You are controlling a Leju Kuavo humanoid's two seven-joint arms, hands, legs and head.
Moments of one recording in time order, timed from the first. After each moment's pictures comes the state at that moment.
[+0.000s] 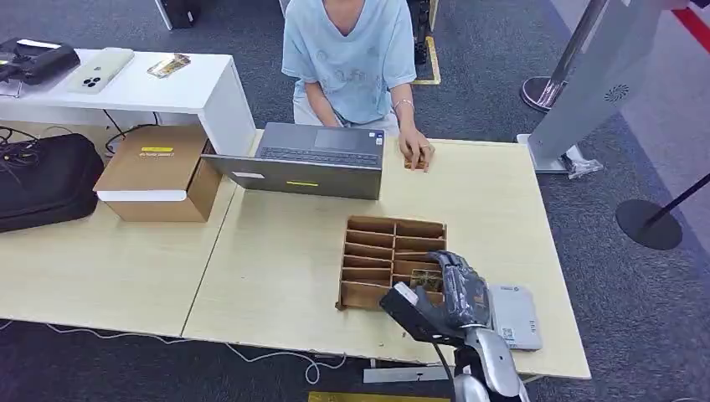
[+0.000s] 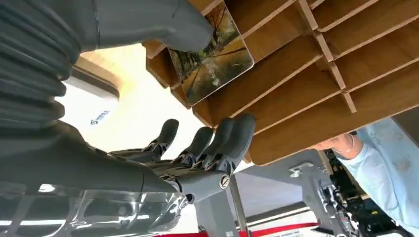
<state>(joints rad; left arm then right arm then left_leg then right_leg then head) -0.09 -0.21 -0.19 -0.22 -1.32 0.02 0.11 0.03 0.01 0.26 -1.48 1.19 -0.14 0.14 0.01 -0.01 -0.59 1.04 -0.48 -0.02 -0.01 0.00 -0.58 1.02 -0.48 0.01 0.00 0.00</state>
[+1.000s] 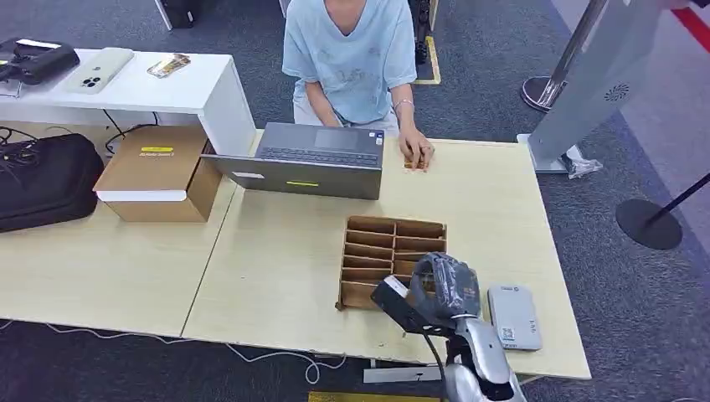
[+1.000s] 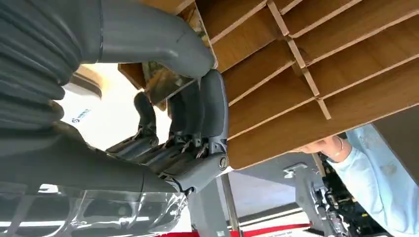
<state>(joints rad) -0.10 -0.21 -0.18 -0.22 -1.32 -0.01 0.11 -0.02 0.03 0.28 -1.43 1.21 -0.12 0.14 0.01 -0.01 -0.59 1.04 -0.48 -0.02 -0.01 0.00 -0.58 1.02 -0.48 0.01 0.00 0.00</state>
